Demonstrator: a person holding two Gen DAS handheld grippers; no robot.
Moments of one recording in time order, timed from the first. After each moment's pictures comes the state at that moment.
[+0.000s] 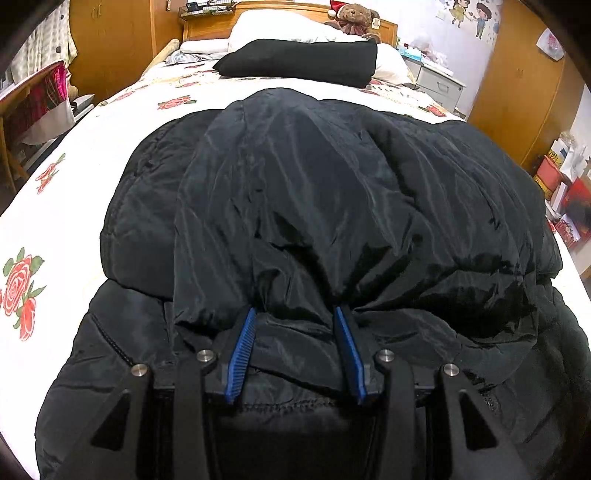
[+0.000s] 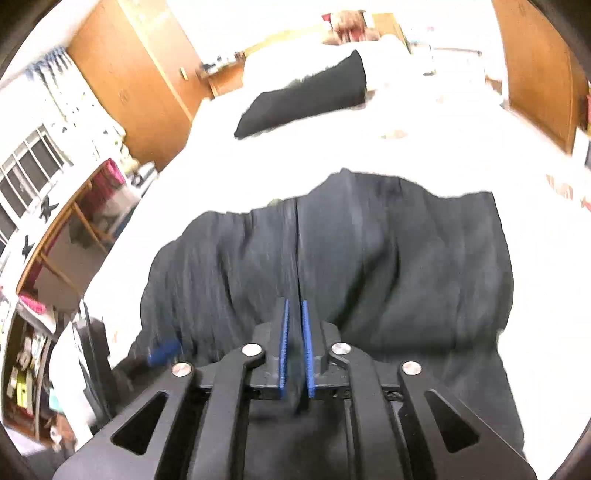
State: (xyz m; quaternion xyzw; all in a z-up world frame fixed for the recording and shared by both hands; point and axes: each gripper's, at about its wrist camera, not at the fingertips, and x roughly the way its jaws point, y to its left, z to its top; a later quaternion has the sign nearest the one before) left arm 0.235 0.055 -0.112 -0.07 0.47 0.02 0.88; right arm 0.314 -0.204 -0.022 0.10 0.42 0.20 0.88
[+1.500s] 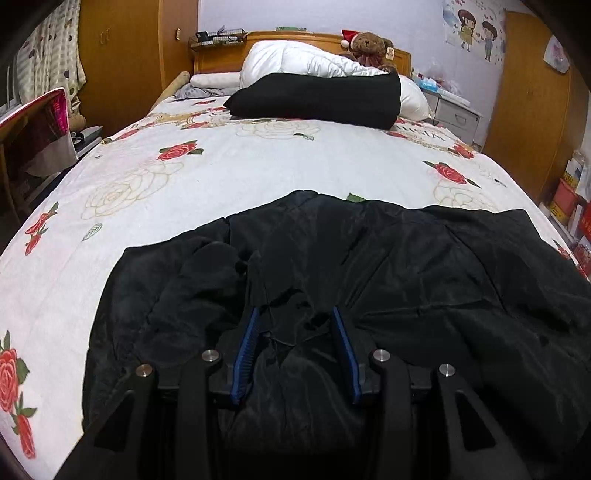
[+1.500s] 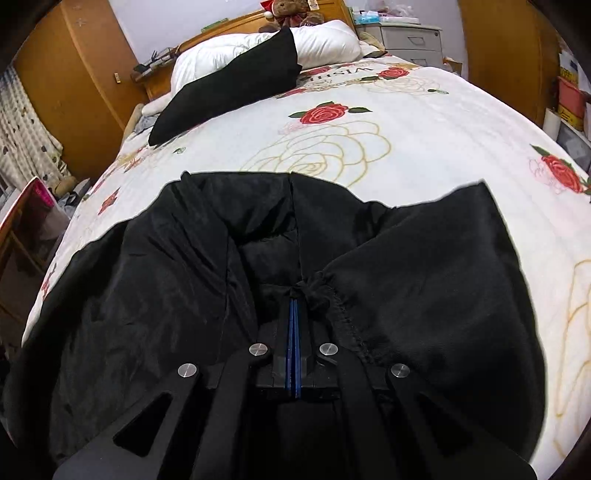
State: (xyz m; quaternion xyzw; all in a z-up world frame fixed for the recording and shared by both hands) left arm 0.342 0.087 -0.117 -0.05 0.41 0.05 0.91; right arm 0.423 -0.252 -0.128 0.09 0.45 0.10 0.88
